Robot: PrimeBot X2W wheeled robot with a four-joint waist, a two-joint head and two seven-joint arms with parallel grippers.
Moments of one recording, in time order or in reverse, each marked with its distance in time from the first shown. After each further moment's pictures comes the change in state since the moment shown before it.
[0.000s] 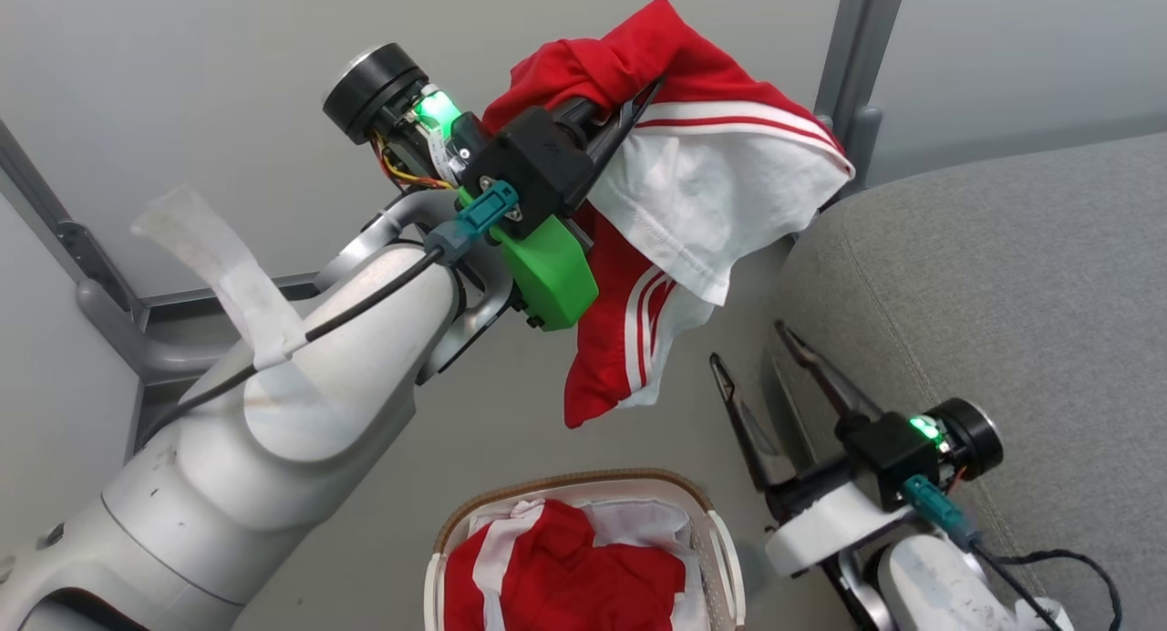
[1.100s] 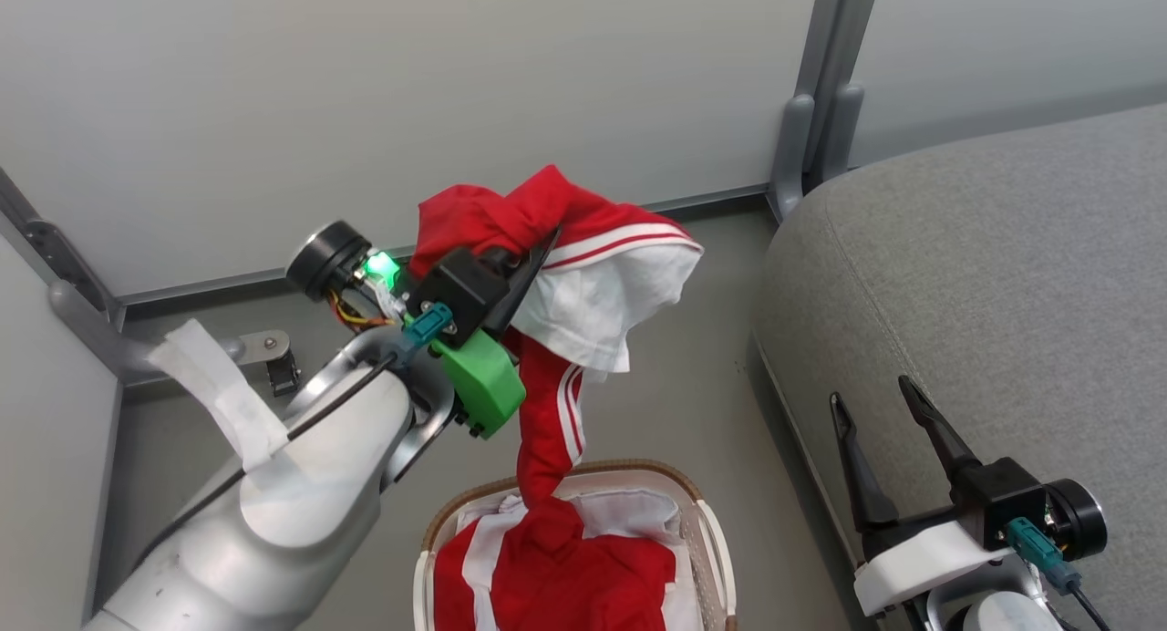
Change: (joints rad) left arm 0.252 0.013 0.066 0.162 0.044 -0.001 -0.092; right arm 0.137 -0.001 -0.215 -0.001 0.034 0.000 0.000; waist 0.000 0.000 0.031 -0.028
